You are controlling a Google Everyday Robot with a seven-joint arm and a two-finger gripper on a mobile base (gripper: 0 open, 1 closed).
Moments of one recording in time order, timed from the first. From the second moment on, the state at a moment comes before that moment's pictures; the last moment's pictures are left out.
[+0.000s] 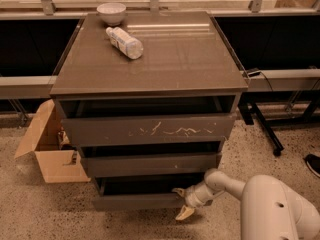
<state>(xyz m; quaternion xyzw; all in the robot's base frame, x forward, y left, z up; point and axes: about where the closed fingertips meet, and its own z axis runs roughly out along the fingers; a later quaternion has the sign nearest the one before) 0.525 -0.104 0.181 -0.70 0.62 0.27 0.22</state>
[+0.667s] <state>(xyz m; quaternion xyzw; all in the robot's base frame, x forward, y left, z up) 0.512 -0.101 0.191 -0.71 0.61 0.28 0.22</state>
